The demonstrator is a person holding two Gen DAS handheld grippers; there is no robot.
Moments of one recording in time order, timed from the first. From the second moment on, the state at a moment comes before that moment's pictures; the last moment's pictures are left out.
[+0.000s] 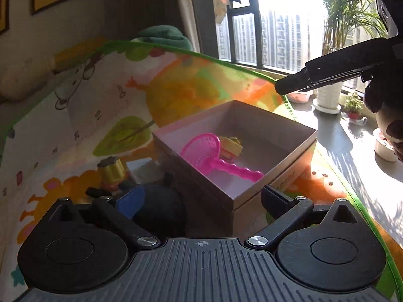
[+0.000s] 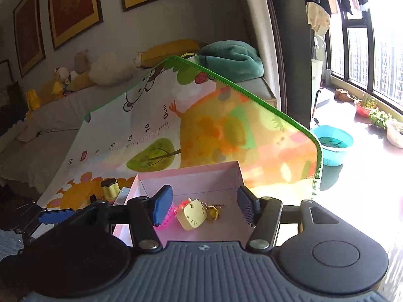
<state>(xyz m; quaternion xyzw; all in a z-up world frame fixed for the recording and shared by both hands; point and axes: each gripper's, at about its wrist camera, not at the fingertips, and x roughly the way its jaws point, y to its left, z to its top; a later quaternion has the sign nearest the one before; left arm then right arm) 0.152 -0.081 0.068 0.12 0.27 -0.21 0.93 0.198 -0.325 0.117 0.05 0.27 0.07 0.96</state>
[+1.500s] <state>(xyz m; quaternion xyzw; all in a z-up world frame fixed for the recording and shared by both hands) 0.044 0.003 0.036 0.02 0.32 -0.19 0.93 0.102 -0.275 0.059 0.24 0.41 0.26 0.84</state>
